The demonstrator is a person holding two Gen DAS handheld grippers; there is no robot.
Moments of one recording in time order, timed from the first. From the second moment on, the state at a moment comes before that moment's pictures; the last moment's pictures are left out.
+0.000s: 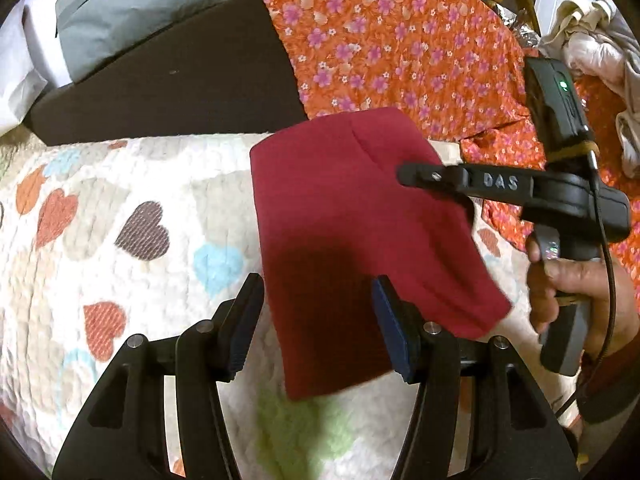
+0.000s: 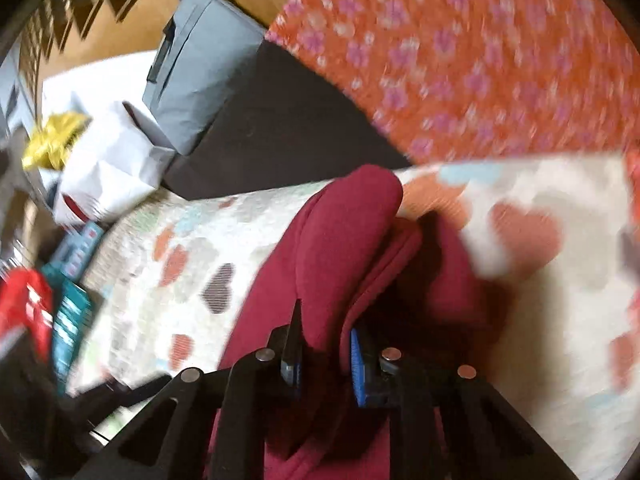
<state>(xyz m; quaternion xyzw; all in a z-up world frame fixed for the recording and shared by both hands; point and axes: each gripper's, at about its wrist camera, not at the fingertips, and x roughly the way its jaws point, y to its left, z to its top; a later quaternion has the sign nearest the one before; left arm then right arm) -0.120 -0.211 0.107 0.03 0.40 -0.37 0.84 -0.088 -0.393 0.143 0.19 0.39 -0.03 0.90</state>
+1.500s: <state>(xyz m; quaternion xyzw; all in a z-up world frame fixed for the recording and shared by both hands) -0.102 -0.217 0.072 -0.01 0.44 -0.33 0.83 -0.175 -0.418 0.082 0.30 0.43 -0.10 0.85</state>
